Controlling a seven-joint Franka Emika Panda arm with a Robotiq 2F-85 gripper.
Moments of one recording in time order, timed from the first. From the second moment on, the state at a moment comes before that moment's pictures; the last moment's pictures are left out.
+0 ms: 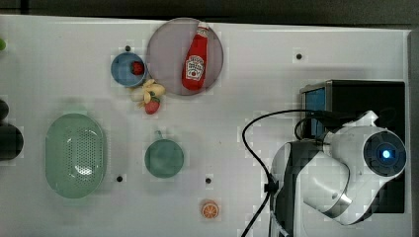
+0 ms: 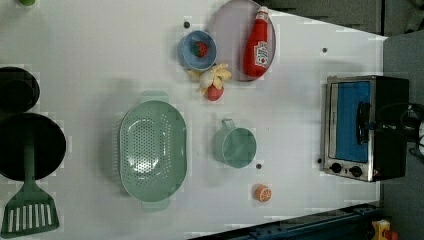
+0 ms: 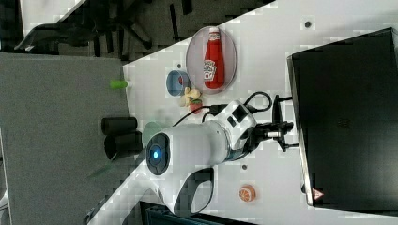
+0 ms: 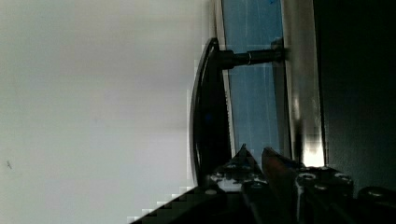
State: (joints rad) arm -0.09 0.14 -0.44 -2.25 -0.03 0.88 -1.17
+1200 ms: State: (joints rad) arm 0.05 0.17 -0.33 -2.33 -0.60 0.90 -0.65
